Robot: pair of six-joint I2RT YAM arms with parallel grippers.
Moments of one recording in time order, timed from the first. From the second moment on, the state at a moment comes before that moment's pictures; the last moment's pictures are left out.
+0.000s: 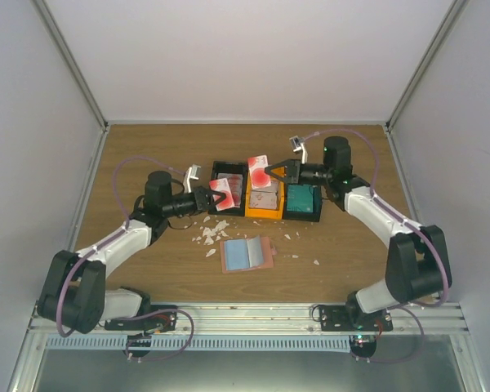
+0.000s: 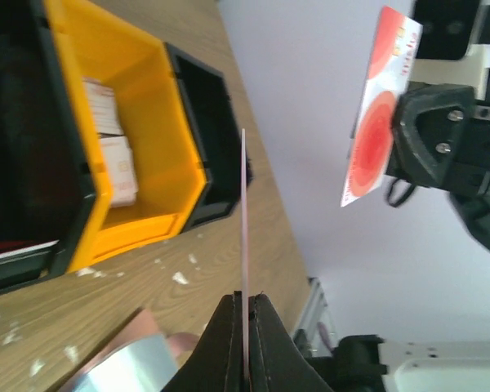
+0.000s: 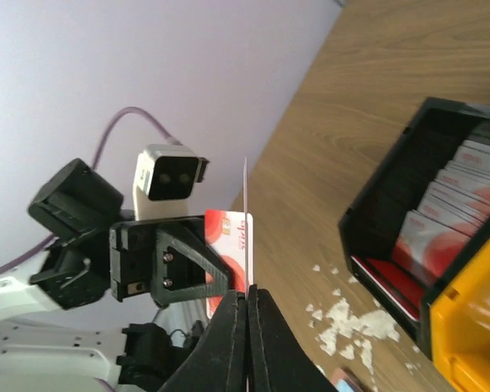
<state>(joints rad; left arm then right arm) -0.29 1.31 0.63 0.35 0.85 -0.85 0.28 1.52 1.01 0.16 -1.03 0.66</state>
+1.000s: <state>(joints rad) -0.54 1.14 0.32 0.01 0.53 -0.75 0.66 1.42 0.53 0.14 -0.55 0.80</state>
